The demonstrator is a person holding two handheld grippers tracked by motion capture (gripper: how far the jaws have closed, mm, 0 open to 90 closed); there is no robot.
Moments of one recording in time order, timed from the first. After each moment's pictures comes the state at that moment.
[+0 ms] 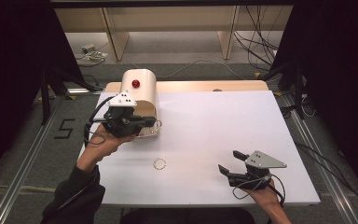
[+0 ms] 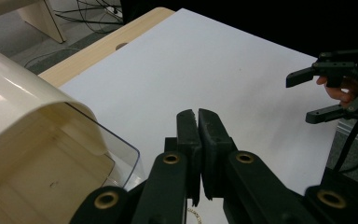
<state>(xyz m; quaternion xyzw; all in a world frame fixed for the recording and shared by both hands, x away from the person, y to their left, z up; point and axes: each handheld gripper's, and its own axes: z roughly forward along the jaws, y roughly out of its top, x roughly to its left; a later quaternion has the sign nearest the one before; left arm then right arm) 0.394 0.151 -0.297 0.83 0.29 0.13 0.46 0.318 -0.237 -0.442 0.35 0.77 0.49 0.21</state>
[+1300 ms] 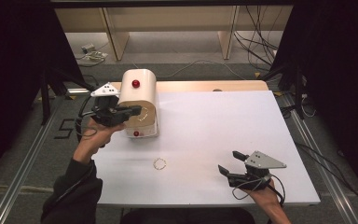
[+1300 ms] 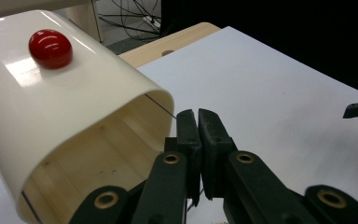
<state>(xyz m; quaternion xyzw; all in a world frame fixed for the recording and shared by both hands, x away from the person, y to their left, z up) 0.425 0.188 -0.311 0.78 0.37 0.16 0.48 0.318 -0.237 -0.443 0.34 0.77 0.49 0.22</state>
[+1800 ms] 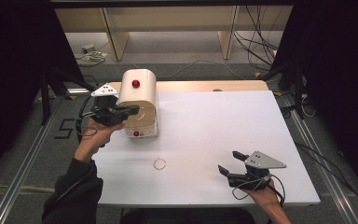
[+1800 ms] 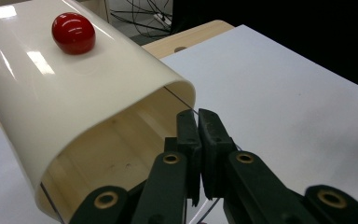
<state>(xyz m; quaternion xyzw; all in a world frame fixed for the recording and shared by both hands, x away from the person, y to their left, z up) 0.432 0.193 -0.320 0.78 0.39 0.16 0.47 0.318 -0.237 -0.443 0.34 0.77 0.49 0.22</state>
